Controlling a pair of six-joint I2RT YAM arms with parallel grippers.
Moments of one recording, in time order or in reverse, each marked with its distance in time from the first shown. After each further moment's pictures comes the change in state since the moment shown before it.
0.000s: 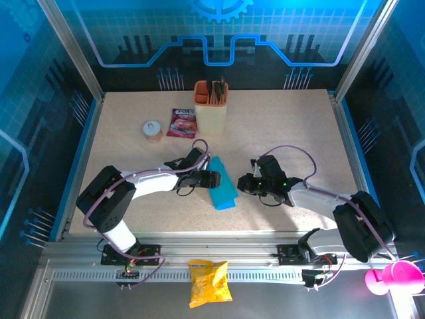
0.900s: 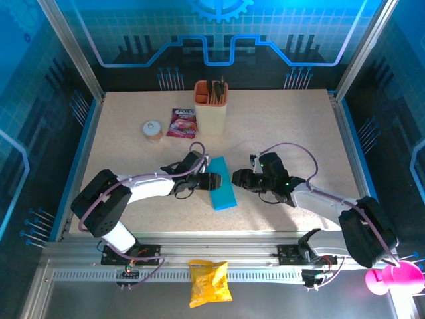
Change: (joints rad) left arm 0.001 -0.055 -0.086 0.106 0.048 -0.029; right arm -0.001 -0.069 0.008 0.033 -0.048 0.034
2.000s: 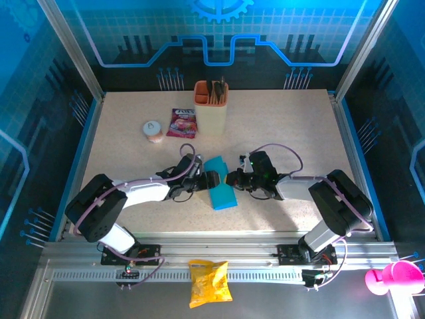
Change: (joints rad) left arm 0.002 -0.055 -0.089 0.118 0.005 -0.247; right arm 0.010 0.311 0.042 0.271 -0.132 0.073
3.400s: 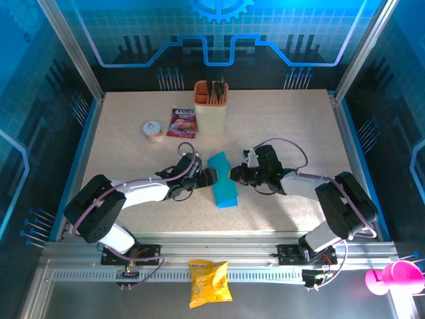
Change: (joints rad) left arm 0.002 -0.019 -0.004 0.016 -0.078 0.010; right arm -0.069 -0.041 0.038 -0.092 -0.077 -0.074
